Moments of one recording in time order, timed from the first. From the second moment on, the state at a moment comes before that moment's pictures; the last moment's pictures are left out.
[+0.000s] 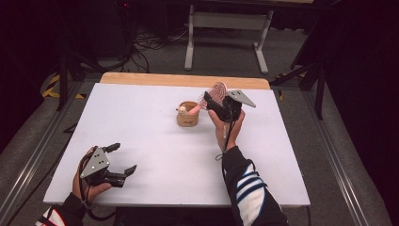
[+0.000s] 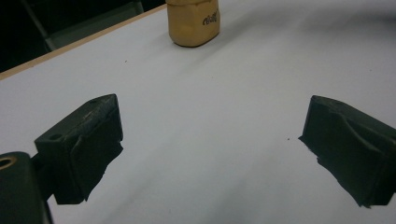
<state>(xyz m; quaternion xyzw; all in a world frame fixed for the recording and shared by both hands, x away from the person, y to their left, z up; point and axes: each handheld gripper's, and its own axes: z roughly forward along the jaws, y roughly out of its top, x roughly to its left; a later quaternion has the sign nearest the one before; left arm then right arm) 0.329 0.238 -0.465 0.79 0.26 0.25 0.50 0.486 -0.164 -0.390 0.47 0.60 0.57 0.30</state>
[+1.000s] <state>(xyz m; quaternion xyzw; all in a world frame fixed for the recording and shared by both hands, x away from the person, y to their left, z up) 0.330 0.237 -0.465 0.79 0.26 0.24 0.50 0.489 -0.168 -0.388 0.48 0.63 0.53 0.30</state>
